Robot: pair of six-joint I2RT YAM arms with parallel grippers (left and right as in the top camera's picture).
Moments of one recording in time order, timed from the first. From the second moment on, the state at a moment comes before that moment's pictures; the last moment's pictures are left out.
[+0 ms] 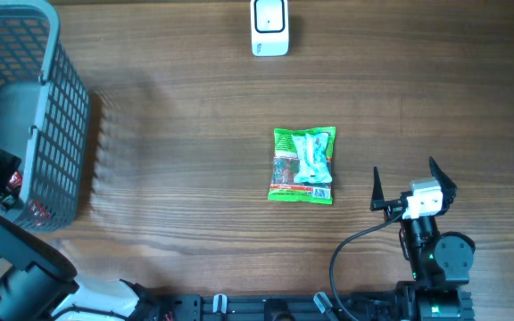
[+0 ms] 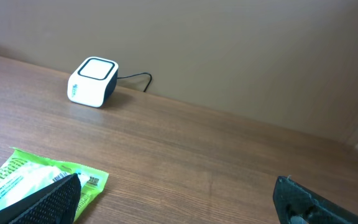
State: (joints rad) left arm 0.83 1.74 1.14 -0.45 -0.18 -0.26; right arm -0.01 0.04 0.01 0.00 -0.11 -0.23
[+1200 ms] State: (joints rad) left arm 0.88 1.89 1.23 -0.52 -0.13 -0.21; right arm -0.01 0.04 0.01 0.00 -0.11 -0.23
